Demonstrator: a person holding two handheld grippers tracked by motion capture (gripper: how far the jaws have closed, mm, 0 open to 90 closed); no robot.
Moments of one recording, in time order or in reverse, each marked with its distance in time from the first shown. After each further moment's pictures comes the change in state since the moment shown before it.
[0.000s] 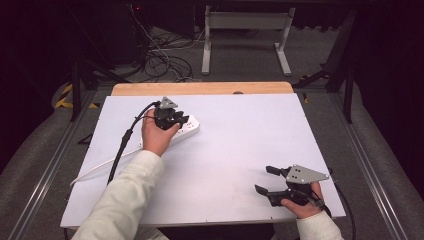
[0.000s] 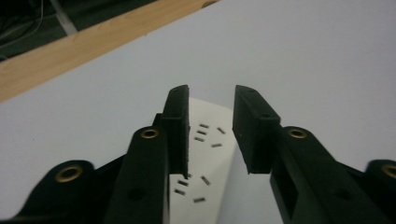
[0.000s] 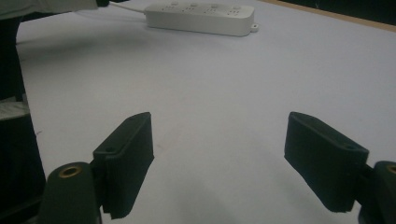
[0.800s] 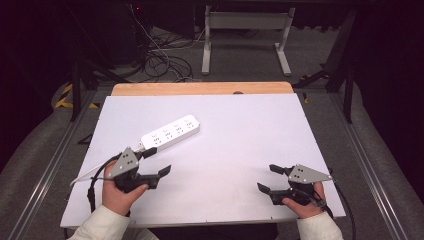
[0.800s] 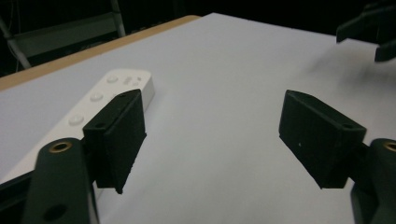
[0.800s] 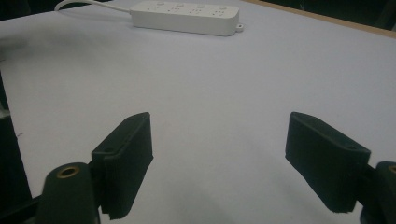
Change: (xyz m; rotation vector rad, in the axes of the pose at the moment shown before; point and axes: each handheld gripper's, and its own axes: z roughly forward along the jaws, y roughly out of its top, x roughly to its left) left arm -0.050 -0.125 -0.114 -0.216 -0.106 0.104; right arm -0.002 -0.001 -0.005 -0.005 -0.055 0.005
